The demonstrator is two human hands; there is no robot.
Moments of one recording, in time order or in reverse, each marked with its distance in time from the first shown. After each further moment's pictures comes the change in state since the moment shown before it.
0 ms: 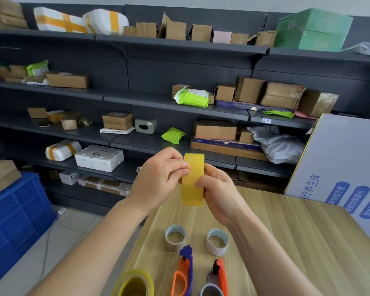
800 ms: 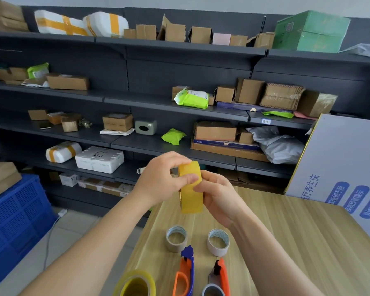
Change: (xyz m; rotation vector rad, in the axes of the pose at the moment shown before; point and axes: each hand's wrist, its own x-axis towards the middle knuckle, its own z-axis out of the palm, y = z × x) left_hand 0.005 -0.005 0.001 -0.073 -0.196 -0.287; right_hand -0.003 0.002 -0.002 0.016 -0.049 0.071
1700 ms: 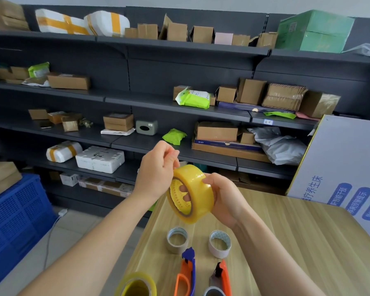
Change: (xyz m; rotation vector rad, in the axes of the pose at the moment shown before) left_hand 0.010 -0.003 -0.001 -0.138 0.302 -0.120; right_hand 0.005 -0.003 -0.003 0.132 0.060 0.206
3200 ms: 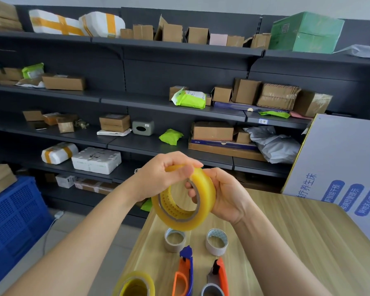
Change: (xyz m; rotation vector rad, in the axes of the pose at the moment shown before) left_hand -0.002 0.020 -0.026 -0.322 -0.674 0.027; right_hand -0.019 -0.018 0.009 0.270 -0.238 0.009
